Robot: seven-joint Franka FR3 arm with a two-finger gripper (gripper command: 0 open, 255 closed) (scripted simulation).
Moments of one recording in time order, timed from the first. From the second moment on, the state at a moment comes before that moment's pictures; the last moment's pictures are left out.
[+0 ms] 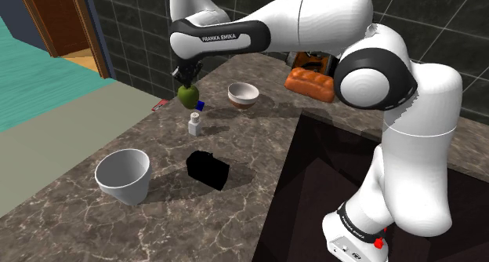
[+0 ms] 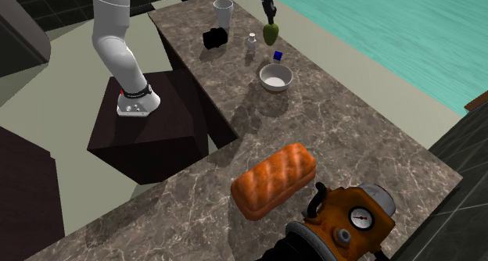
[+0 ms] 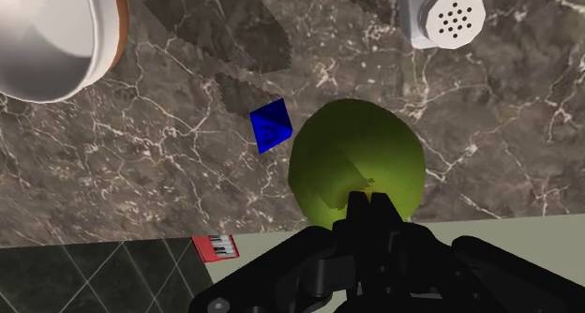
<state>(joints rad) 0.54 0.48 -0.28 -1.43 -0.03 2.08 0.15</state>
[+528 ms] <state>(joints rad) 0.54 0.51 -0.28 -1.48 -0.03 2.16 0.16</state>
